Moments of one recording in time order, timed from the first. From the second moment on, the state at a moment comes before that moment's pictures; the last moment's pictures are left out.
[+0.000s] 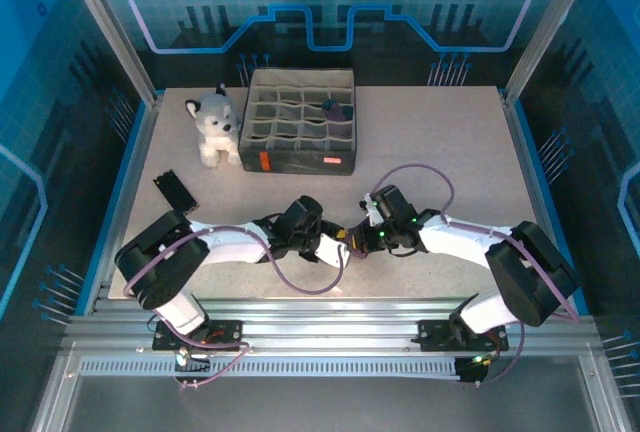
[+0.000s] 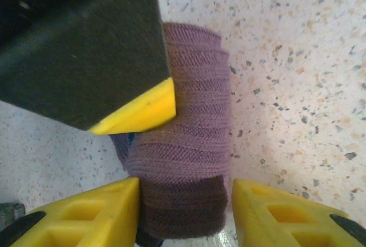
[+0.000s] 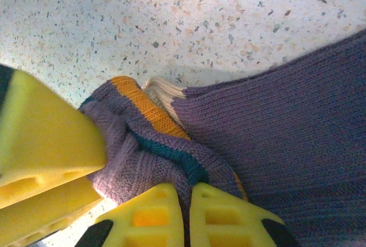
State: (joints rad) left arm -0.80 1.64 0.69 0.15 0.26 1.15; right arm 0.61 1.47 0.64 -0.23 -0.30 0.48
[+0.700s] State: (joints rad) left arm -0.82 1.74 0.74 0.20 0.18 1.24; right arm 0.55 1.49 0.64 -0.22 -0.39 0.48
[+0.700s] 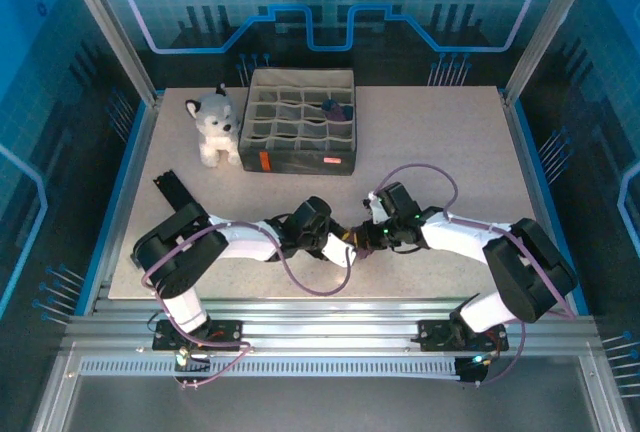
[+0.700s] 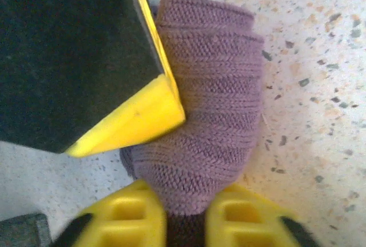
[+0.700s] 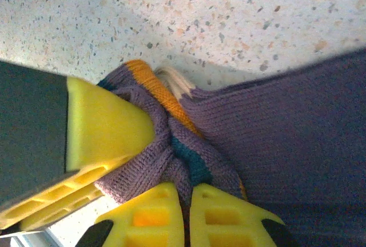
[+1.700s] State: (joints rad) left arm -0.77 1.85 1.21 -0.69 0.44 0.89; right arm 0.52 0.82 0.42 -0.33 -0.26 0.39
